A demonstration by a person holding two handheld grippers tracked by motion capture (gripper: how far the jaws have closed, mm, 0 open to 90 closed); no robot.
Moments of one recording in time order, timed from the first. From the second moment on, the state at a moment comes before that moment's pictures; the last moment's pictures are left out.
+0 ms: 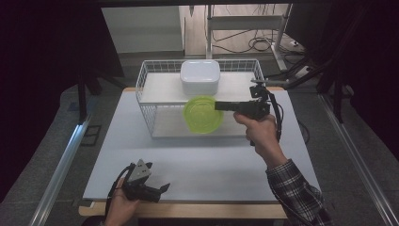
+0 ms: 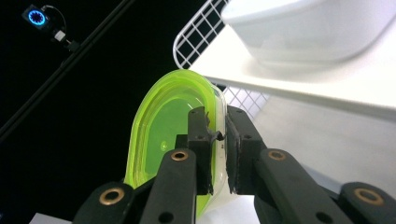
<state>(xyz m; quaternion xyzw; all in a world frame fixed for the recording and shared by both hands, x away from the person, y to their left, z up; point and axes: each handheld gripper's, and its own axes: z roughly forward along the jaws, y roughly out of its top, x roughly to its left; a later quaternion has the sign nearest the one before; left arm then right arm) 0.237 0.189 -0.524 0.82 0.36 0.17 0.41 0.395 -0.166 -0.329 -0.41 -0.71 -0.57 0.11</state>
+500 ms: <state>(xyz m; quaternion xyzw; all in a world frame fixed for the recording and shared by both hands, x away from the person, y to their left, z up) 0.238 0.189 -0.524 0.82 0.36 0.16 0.41 0.411 -0.162 -0.286 -0.42 -0.69 -0.59 0.08</state>
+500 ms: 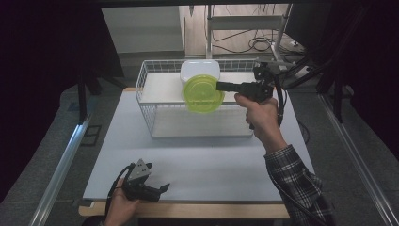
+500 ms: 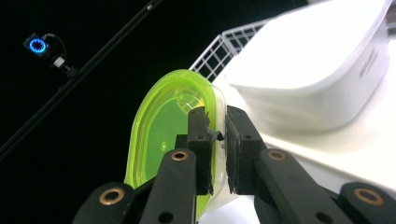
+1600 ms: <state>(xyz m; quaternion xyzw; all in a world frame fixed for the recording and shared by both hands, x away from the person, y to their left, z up) 0.237 0.187 -0.525 0.83 0.35 0.15 0.41 0.475 -0.133 -0.258 -0.49 -0.62 -0.61 0.00</state>
